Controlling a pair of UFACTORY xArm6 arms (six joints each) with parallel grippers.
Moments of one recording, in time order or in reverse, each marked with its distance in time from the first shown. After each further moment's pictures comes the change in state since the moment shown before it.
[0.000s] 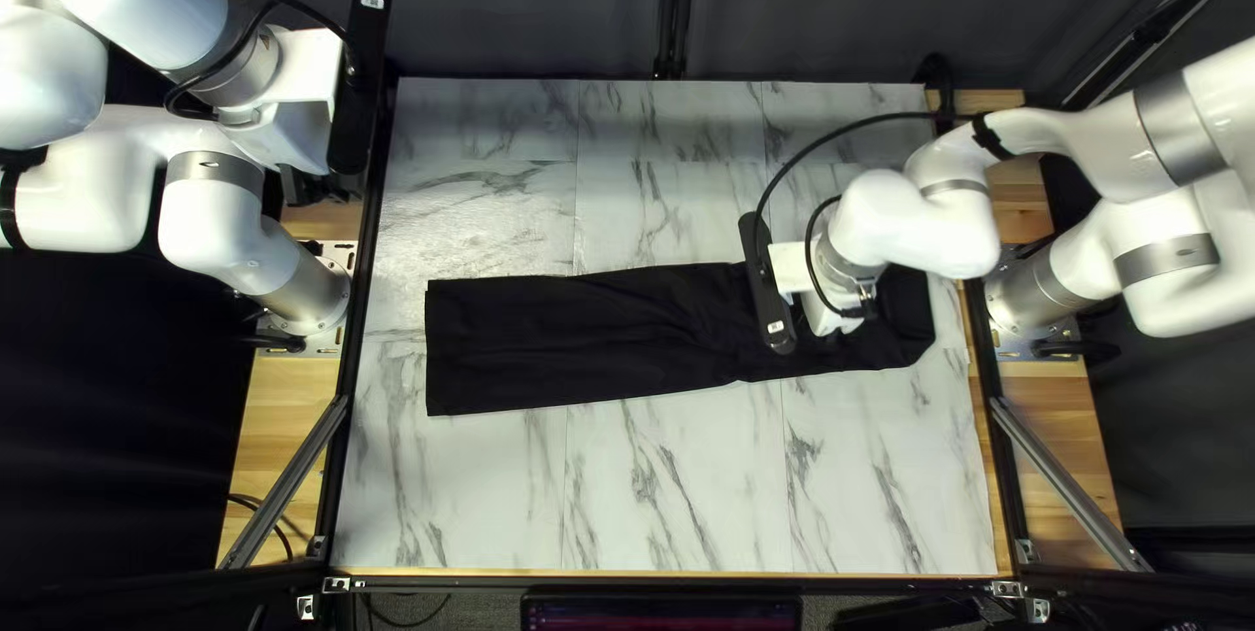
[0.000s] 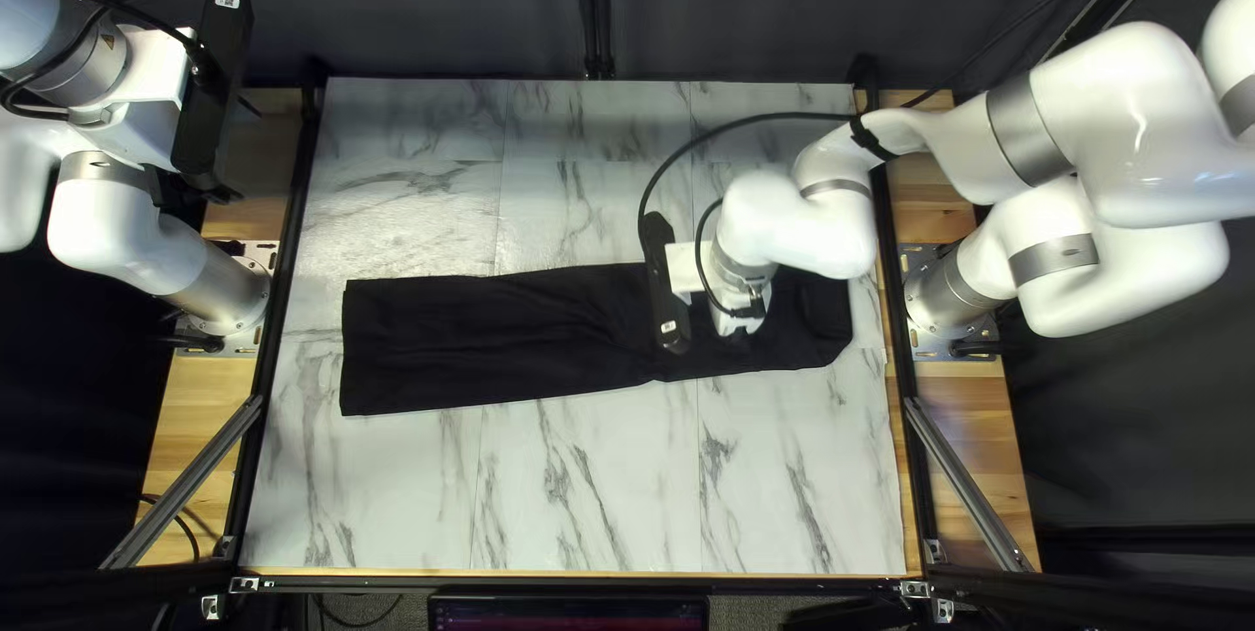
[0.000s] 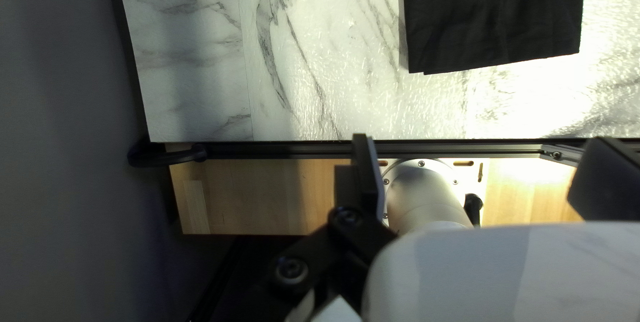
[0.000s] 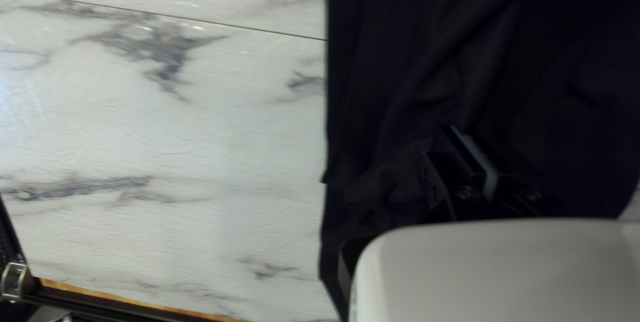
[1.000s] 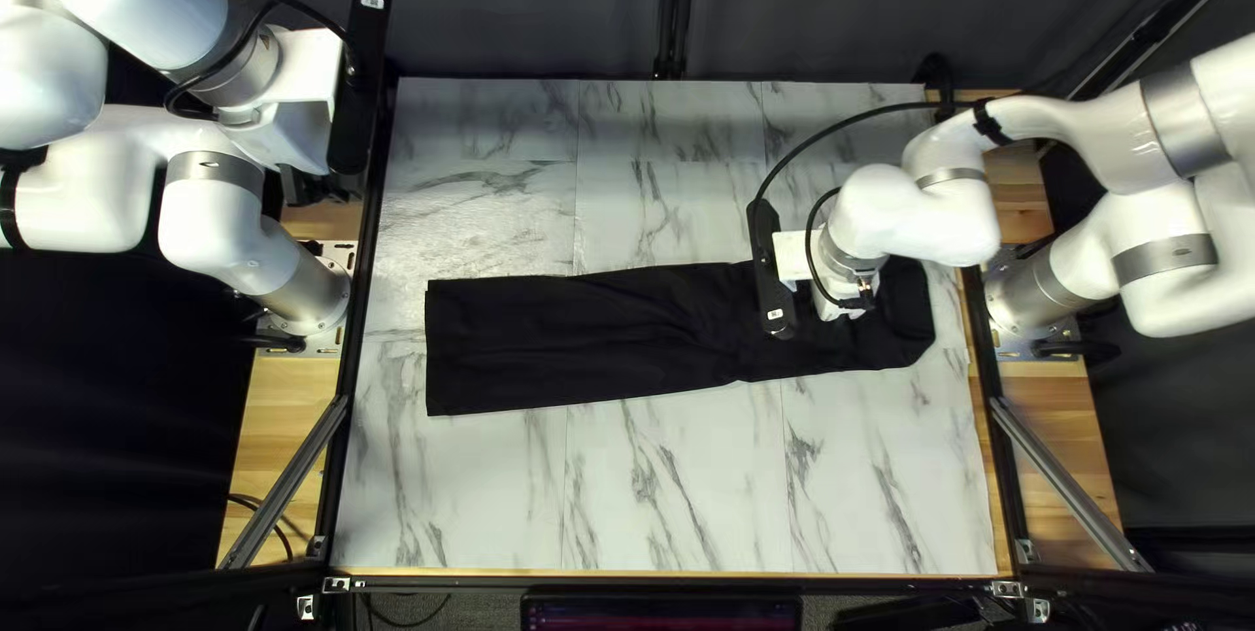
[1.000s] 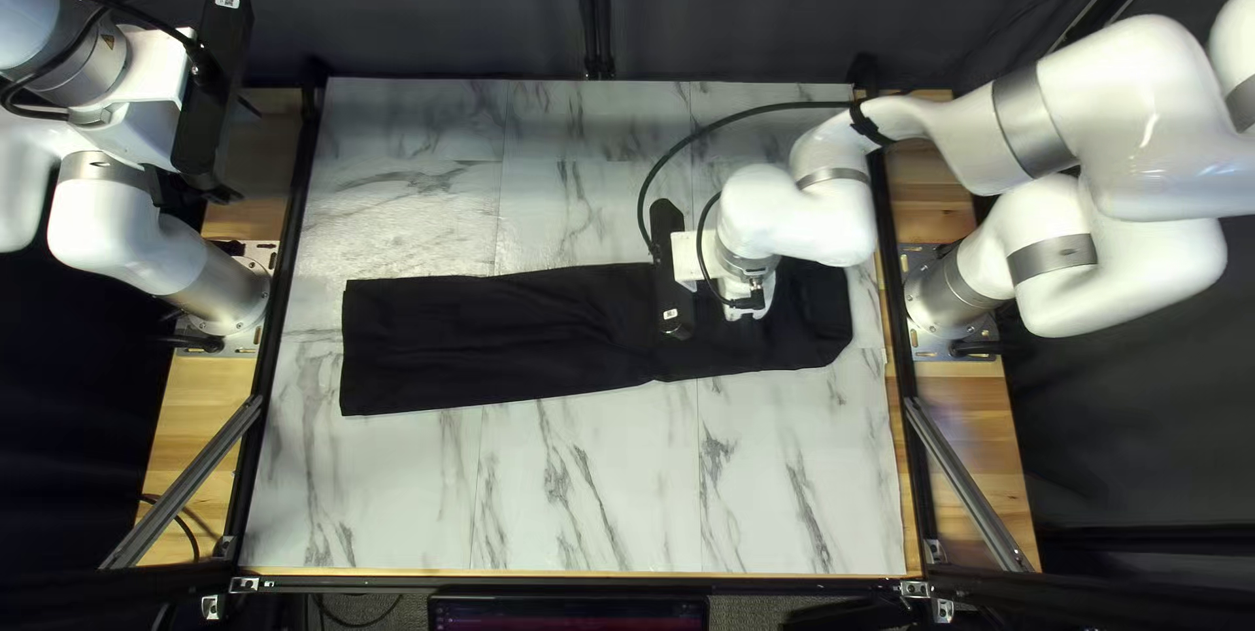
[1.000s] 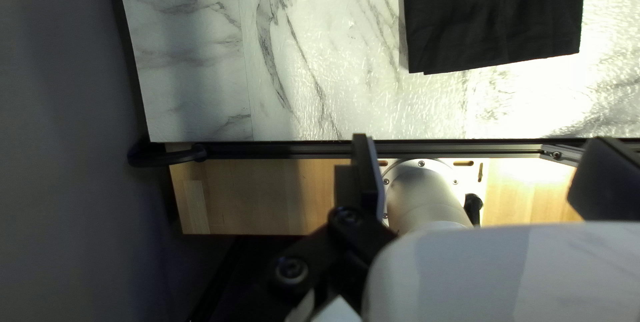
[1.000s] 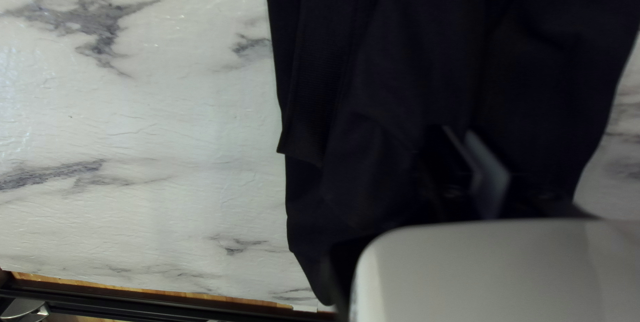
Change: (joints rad) left arm 0.000 0.000 0.000 0.000 0.000 0.000; right arm -0.110 -0.007 -0.008 -0.076 0.099 -0.005
